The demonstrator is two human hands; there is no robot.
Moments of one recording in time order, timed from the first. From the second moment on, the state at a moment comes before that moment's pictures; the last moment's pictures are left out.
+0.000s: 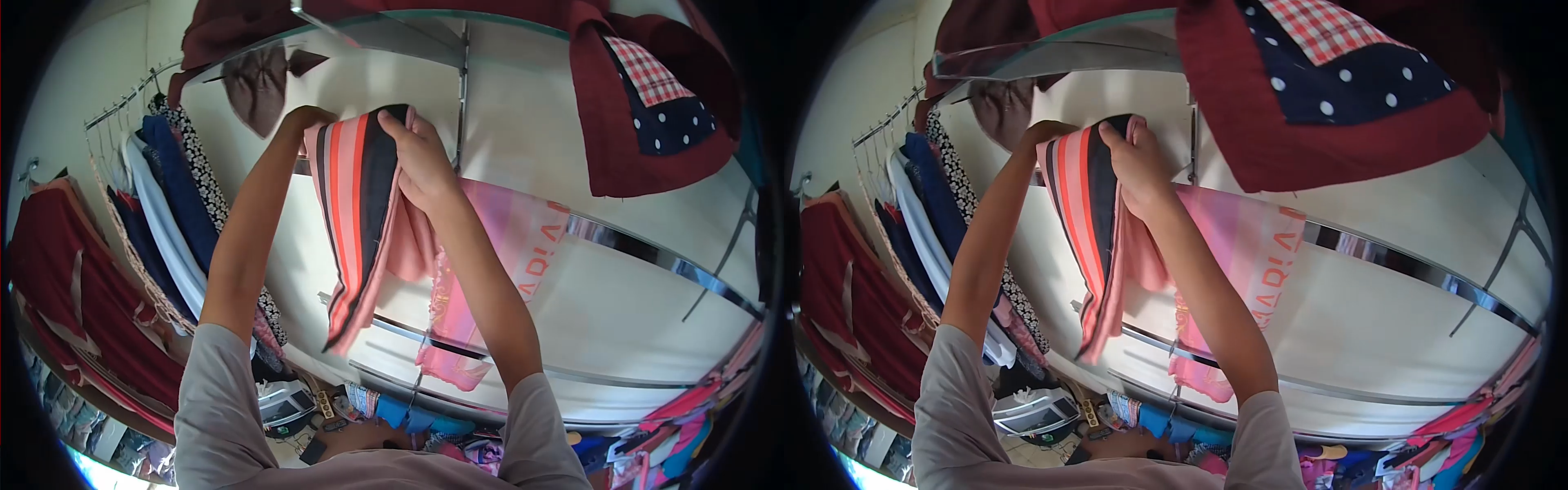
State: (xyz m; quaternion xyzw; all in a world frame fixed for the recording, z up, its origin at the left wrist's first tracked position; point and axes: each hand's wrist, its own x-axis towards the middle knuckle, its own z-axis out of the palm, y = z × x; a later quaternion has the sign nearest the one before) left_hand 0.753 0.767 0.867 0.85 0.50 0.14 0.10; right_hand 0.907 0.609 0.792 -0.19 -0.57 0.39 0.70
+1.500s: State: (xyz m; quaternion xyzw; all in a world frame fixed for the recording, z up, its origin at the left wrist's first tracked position) left_hand 0.725 0.623 0.561 0.62 0.17 0.44 0.63; right_hand 0.927 0.654 0.485 -0.45 -0.50 0.34 0.65
